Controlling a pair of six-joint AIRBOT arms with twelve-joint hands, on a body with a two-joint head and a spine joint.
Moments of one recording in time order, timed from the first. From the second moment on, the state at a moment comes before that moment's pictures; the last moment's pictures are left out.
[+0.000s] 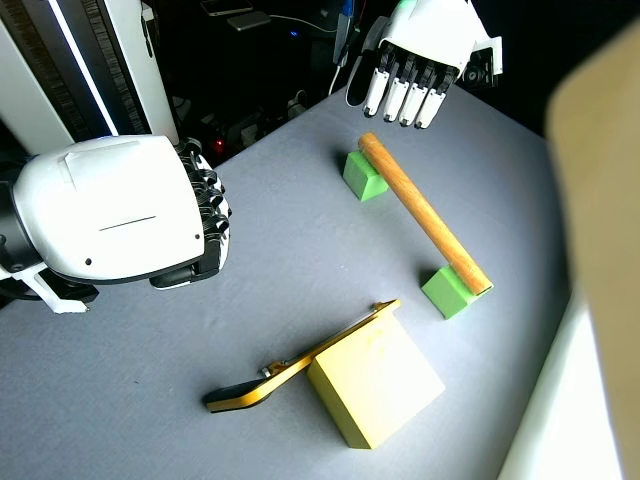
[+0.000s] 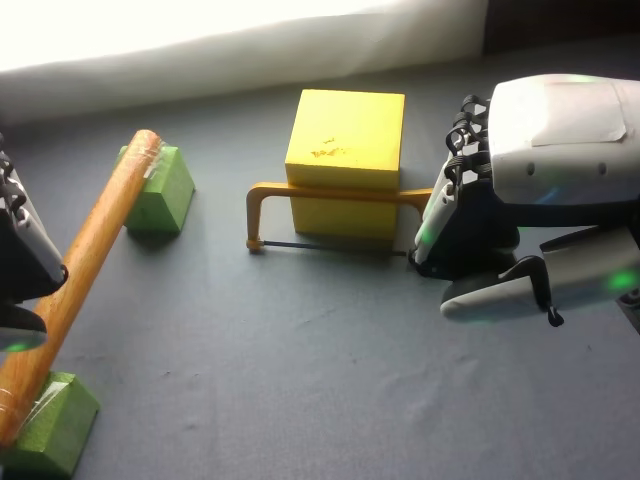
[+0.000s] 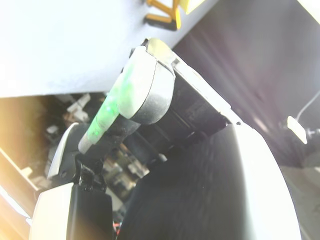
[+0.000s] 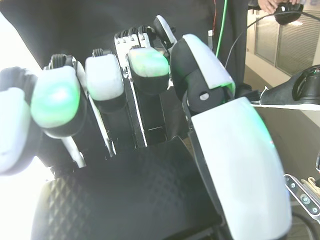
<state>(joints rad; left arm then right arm) 0.59 -0.54 1.11 1.00 -1.03 0.10 -0.24 -0.95 1.10 -1.25 0.77 0.21</state>
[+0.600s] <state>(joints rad) 0.59 -0.54 1.16 1.02 -1.04 0.10 -0.23 -0.94 1.09 -1.25 0.76 0.25</state>
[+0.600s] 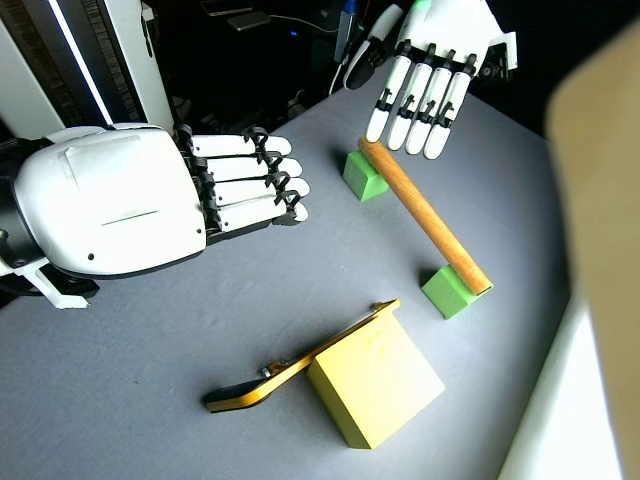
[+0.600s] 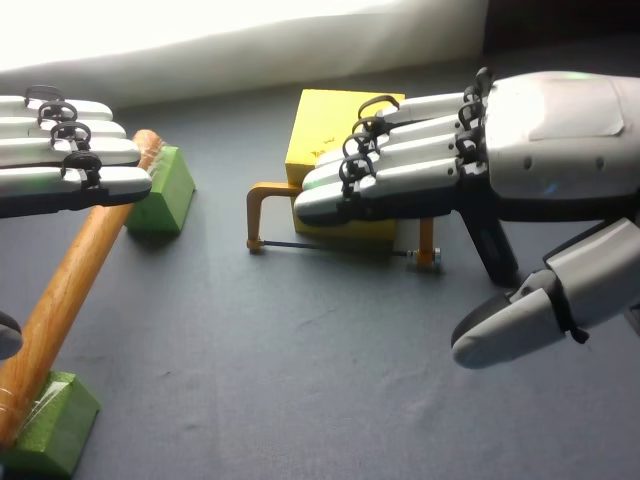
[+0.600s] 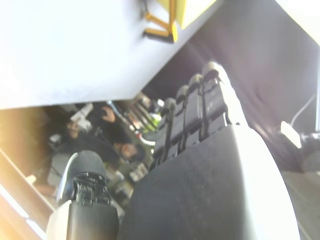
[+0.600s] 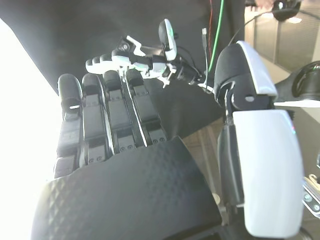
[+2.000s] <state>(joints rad) 0.72 -0.12 0.72 0.98 -0.69 0.11 -0.47 -0.77 1.11 -0.57 0.47 0.52</state>
